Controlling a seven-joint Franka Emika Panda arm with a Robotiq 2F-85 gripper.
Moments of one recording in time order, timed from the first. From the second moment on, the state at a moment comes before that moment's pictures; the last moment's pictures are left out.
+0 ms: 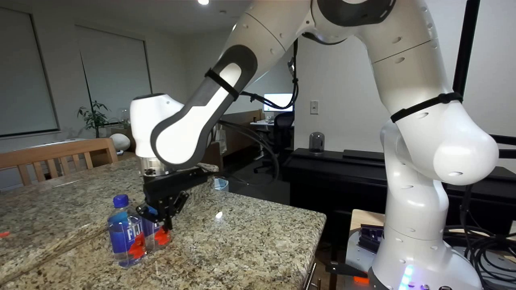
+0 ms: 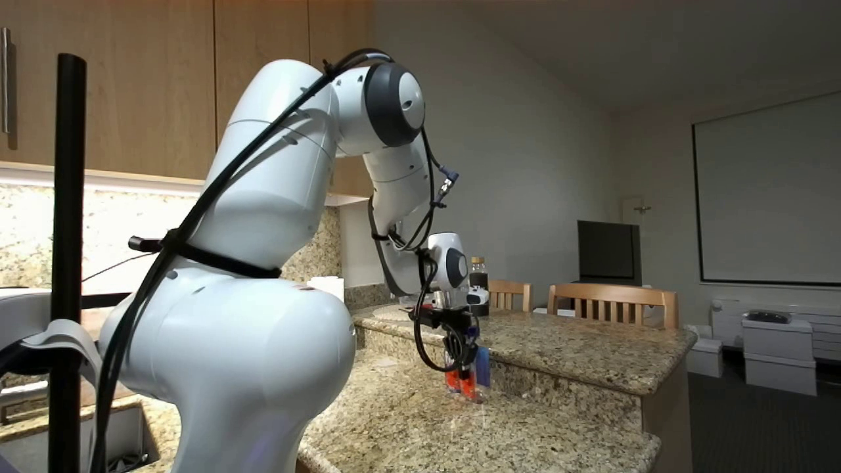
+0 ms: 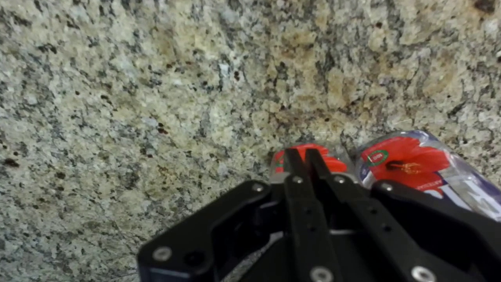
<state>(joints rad) 0.32 0.35 0.03 -2.07 -0.18 2.48 0.84</state>
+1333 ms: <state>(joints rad) 0.32 0.37 0.02 -2.02 -0.18 2.48 0.84</state>
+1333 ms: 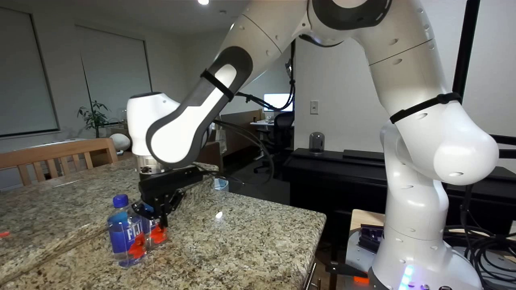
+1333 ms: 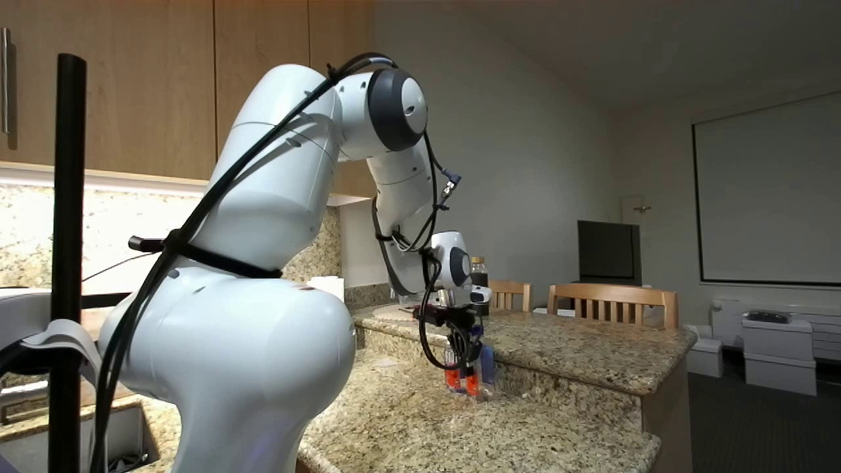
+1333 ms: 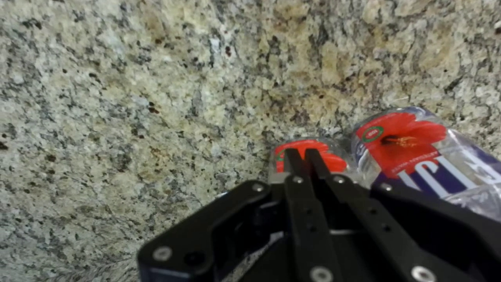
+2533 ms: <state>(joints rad) 0.32 0.35 -0.02 -2.06 -0.21 2.46 0.84</state>
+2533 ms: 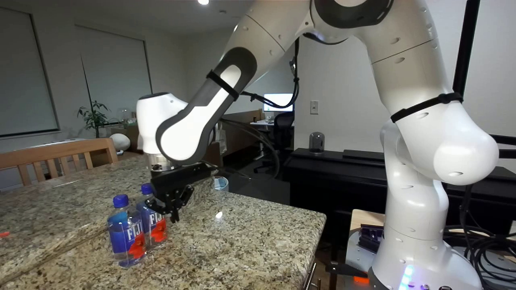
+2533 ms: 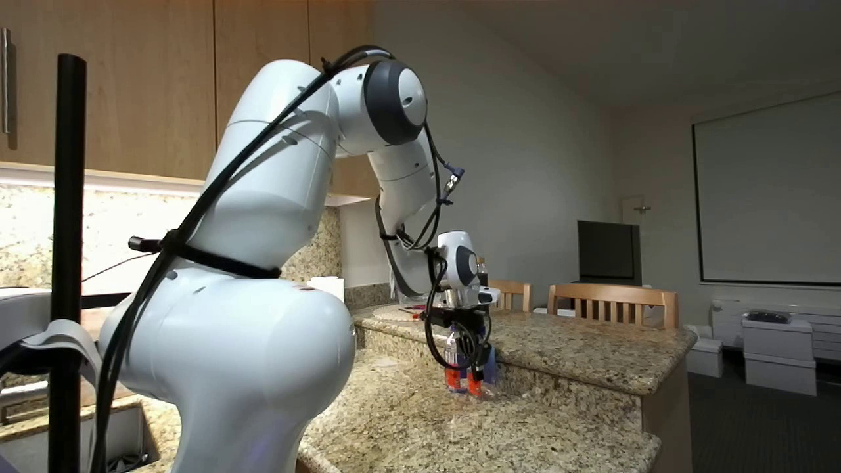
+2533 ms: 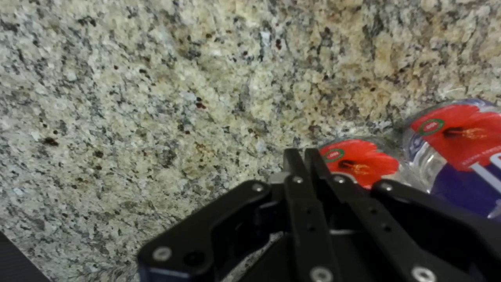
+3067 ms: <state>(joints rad) 0.32 0.22 0.05 -2.14 -0.21 2.46 0.84</state>
